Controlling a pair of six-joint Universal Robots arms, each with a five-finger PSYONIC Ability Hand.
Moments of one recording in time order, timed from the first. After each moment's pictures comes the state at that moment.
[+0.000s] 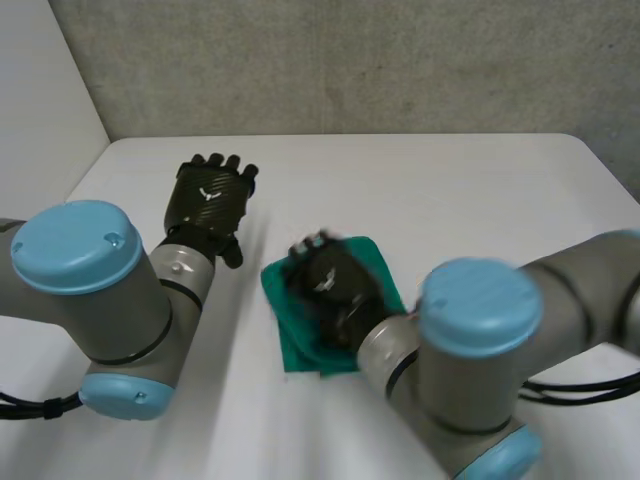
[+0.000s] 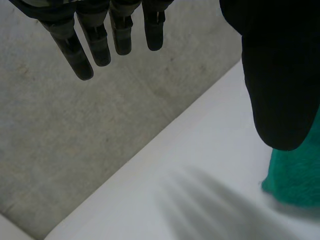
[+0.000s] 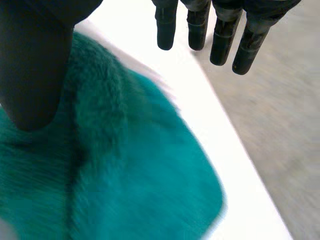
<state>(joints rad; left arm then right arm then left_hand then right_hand) 4.16 -1.97 -1.59 3.54 -1.71 3.53 2.35 -1.06 1.52 -0.25 1.47 2.48 0.22 0.22 0.22 0.21 0.05 0.20 0.22 0.21 0.23 0.06</state>
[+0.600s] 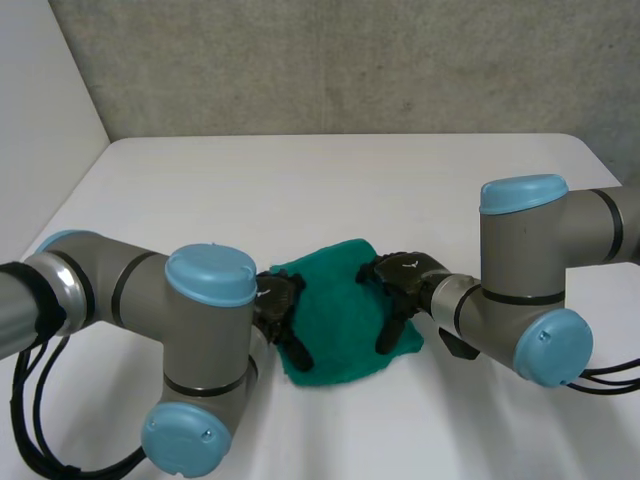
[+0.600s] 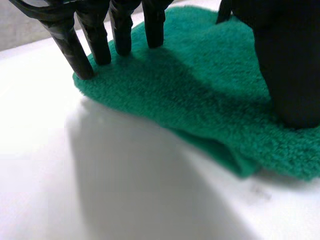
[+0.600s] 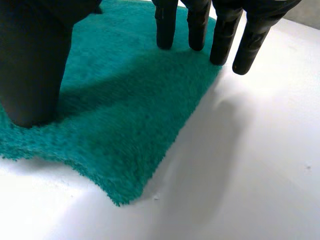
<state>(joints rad) 3.99 -2.24 -1.41 3.14 -1.81 3.07 2.07 -0.86 1.23 0.23 1.35 2.96 0.22 0.22 0.22 0.21 0.05 0.20 0.22 0.21 0.23 0.06</state>
